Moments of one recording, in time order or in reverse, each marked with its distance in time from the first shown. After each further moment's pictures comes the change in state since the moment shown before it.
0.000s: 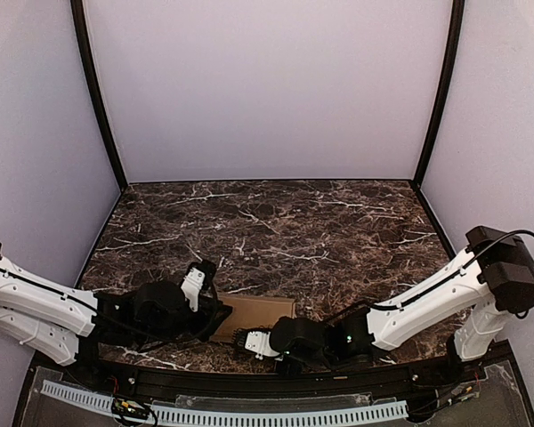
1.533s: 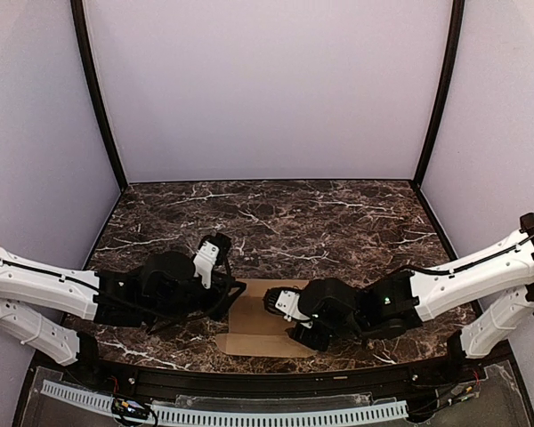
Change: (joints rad) left arm 0.034 0.036 0.217 -0.114 0.026 0.106; right arm -0.085 -0.265 0.003 -0.324 0.048 0.163
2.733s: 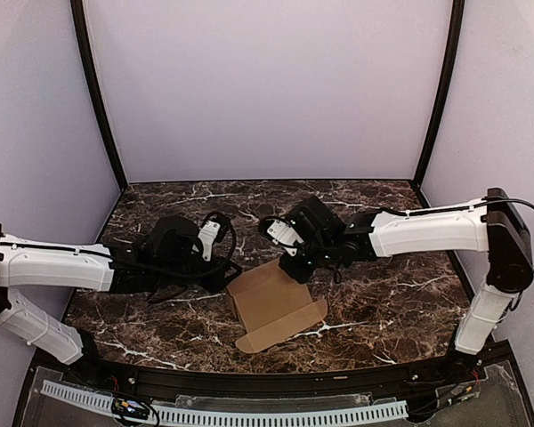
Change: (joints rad) left arm 0.270 0.110 0.128 -0.126 0.288 0.027; right arm -0.416 0.265 0.340 -0.054 -0.238 -0.105
